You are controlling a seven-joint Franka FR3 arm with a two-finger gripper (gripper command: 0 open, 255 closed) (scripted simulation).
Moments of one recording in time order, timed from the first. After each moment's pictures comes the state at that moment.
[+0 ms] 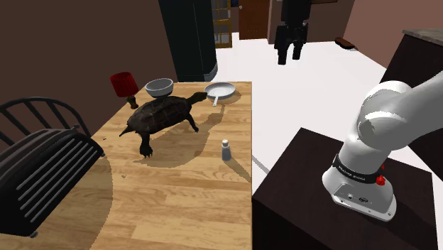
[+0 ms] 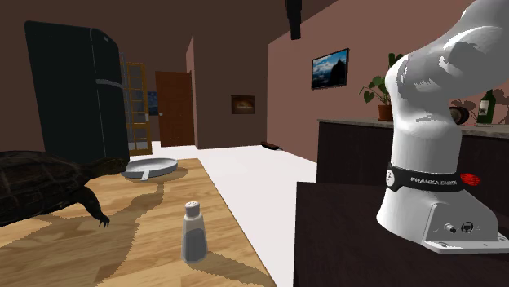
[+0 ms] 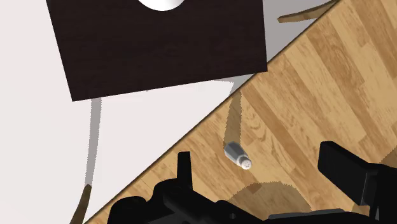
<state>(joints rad) 0.00 -0.81 -0.06 -2.37 0.08 1.47 0.05</state>
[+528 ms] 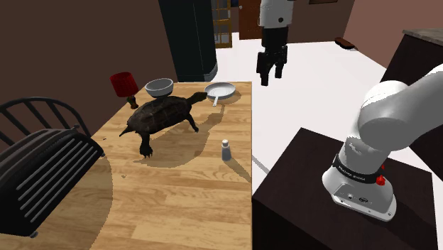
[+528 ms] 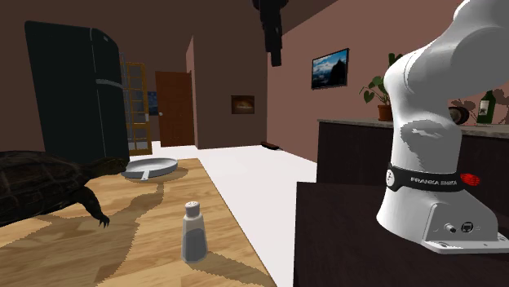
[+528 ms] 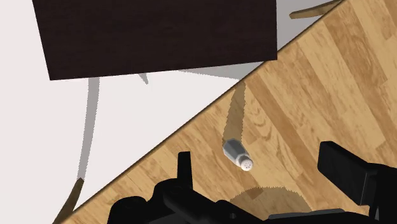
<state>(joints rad) 0.04 -0.70 0.00 -2.47 0.10 1.68 0.05</state>
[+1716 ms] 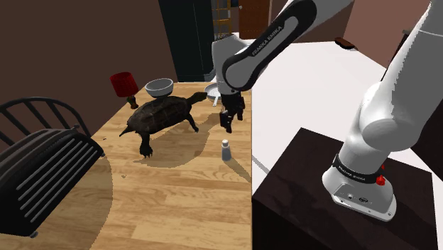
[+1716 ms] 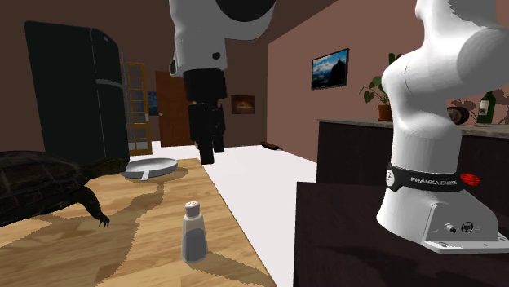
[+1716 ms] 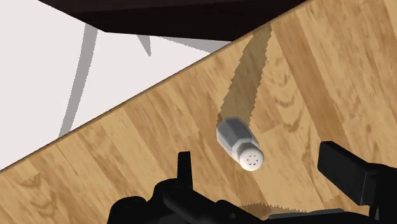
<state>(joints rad) 0.10 -0.11 0.14 -2.48 0.03 2.28 0.11</state>
